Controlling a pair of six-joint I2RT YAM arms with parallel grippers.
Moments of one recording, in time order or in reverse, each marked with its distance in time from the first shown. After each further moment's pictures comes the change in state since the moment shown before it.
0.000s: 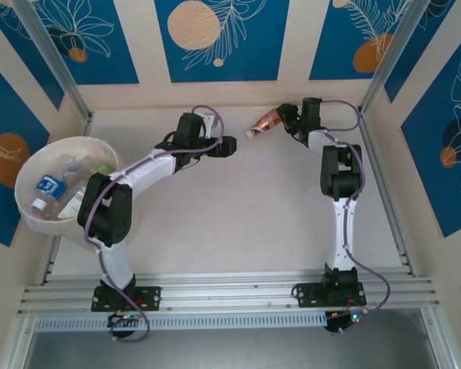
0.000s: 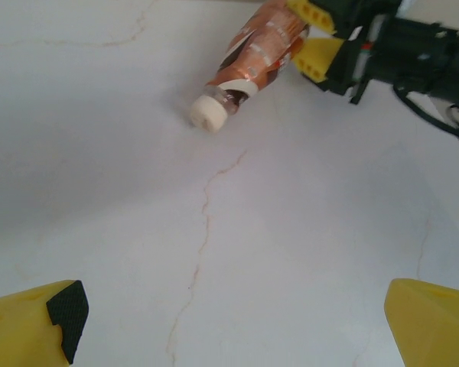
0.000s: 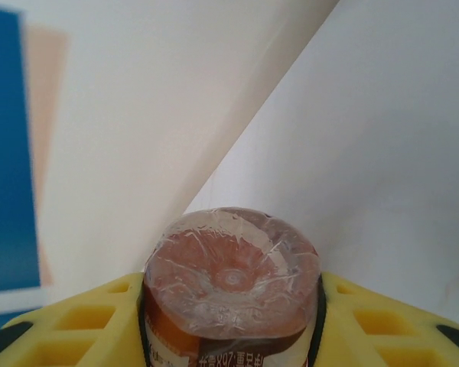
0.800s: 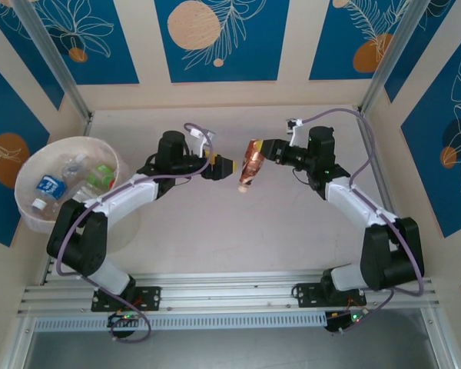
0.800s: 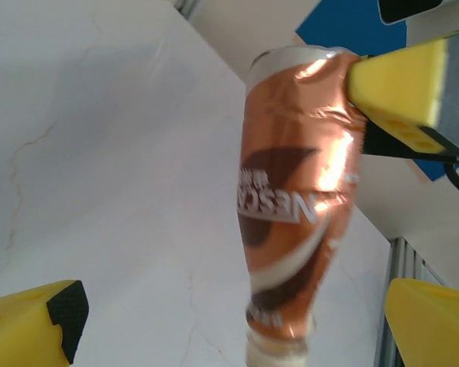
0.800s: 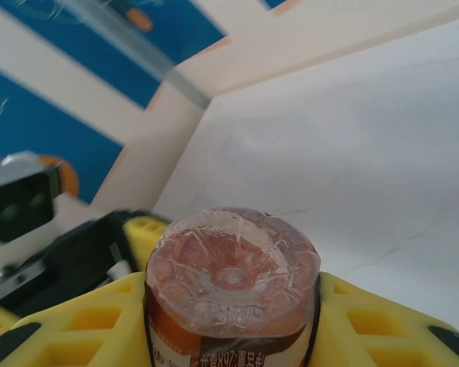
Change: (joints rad) left arm -0.004 -0.302 -0.369 0.280 0.411 -0.021; right arm 0.192 -1.028 -0.883 0.016 -0.274 -0.473
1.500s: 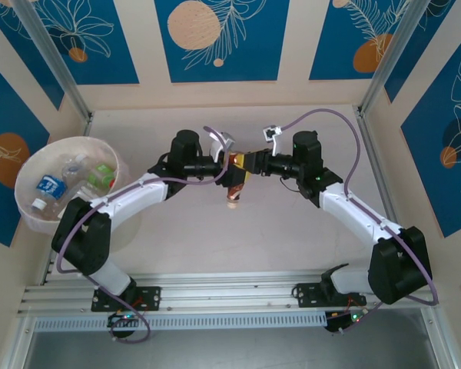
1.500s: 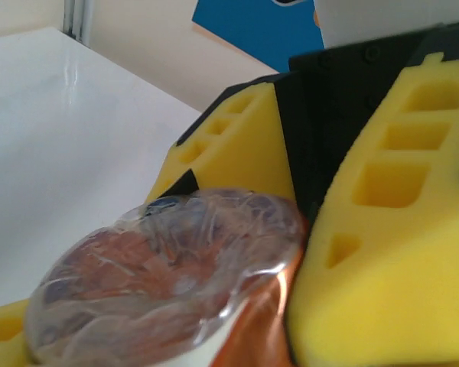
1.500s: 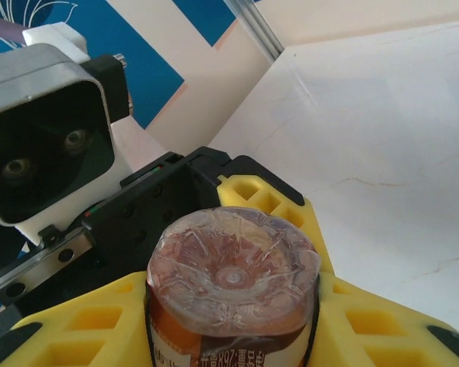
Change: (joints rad) left arm -0.111 0.034 0.078 0.010 0.070 0.166; right arm 0.173 -0.058 0.017 -0.073 0.002 -0.085
